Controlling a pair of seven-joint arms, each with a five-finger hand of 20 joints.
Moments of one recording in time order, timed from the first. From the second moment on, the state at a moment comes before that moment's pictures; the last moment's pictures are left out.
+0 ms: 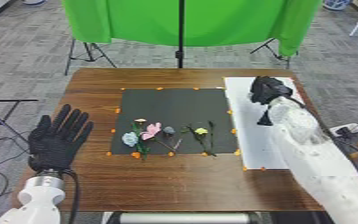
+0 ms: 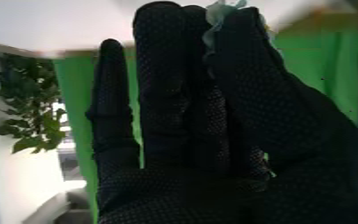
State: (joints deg) left arm 125.4 -56.8 -93.0 -123.3 2.0 14.0 22.1; right arm -74.6 -59.1 69.7 -88.7 -138.7 -6.1 18.6
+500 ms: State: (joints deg) left arm 129.2 -58.1 -95.9 -124.3 3.1 15.6 22.7; right arm -99.8 -61.0 75.6 -116.3 -149.5 -5.3 16.9
